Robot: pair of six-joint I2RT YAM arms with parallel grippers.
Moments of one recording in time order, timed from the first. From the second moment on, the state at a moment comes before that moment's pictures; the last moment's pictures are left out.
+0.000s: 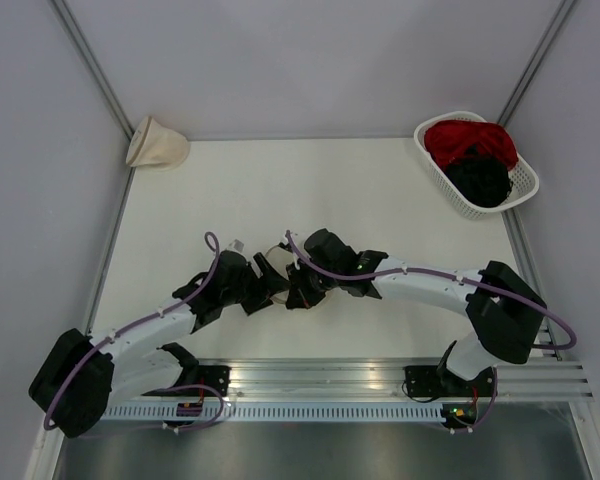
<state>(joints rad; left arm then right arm) -0.63 1.04 0.40 -0.07 0.12 -1.15 0.96 1.56 0.96 -0.17 -0.37 0.39</state>
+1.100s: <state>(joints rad) -0.61 1.26 0.48 0.08 0.09 -1.15 0.96 1.57 0.96 -0.37 -0.07 0.36</state>
